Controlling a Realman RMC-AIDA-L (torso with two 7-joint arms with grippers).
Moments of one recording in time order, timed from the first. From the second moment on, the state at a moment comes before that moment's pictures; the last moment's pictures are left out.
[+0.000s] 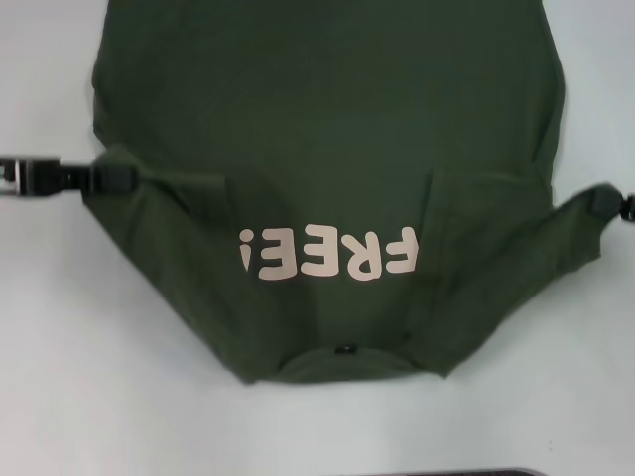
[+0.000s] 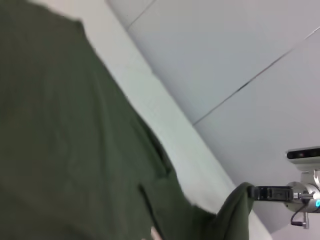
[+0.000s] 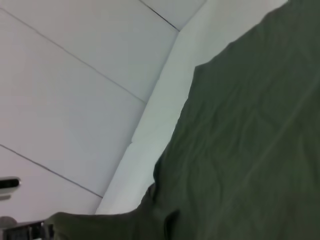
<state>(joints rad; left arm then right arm) -0.65 -1.92 0.24 0.63 2.46 1.95 -1.94 0.39 1.96 -0.06 -0.56 -2.39 -1.84 1.86</state>
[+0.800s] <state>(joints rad) -0.83 -1.88 0.25 0.55 2.33 1.66 -1.99 0.67 1.94 -0.11 -0.58 -2.39 -1.57 1.99</state>
